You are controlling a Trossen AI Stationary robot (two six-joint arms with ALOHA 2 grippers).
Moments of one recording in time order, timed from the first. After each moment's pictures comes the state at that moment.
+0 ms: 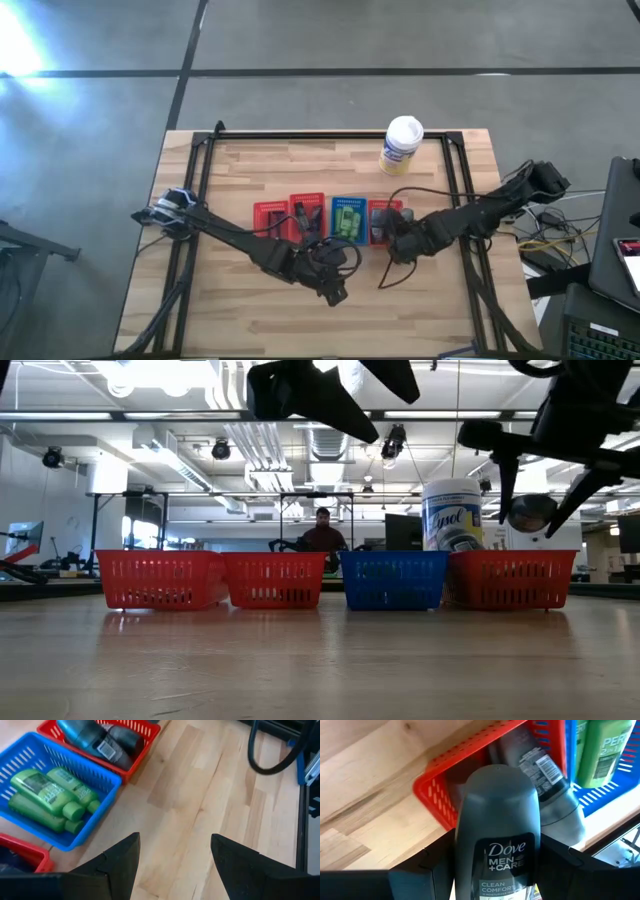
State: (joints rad) left arm -0.40 1.89 1.61 -0.54 -0.42 -0.73; right arm 0.37 1.41 0.91 -0.99 0.44 -0.68
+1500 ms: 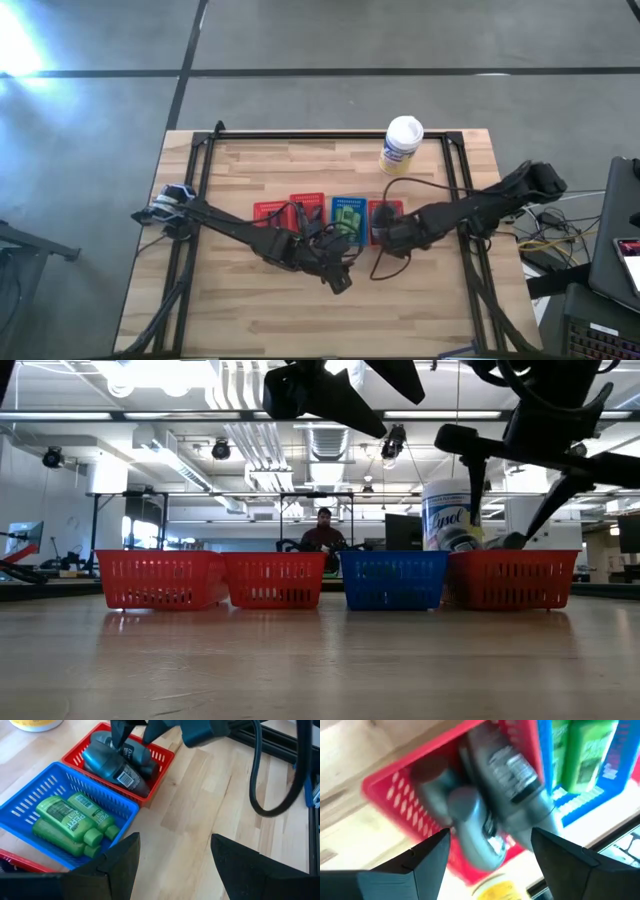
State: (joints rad) left arm -0.35 1.87 1.60 -0.50 -0.44 -0.66; right arm 0.29 1.44 0.93 -0.91 0.42 -0.82
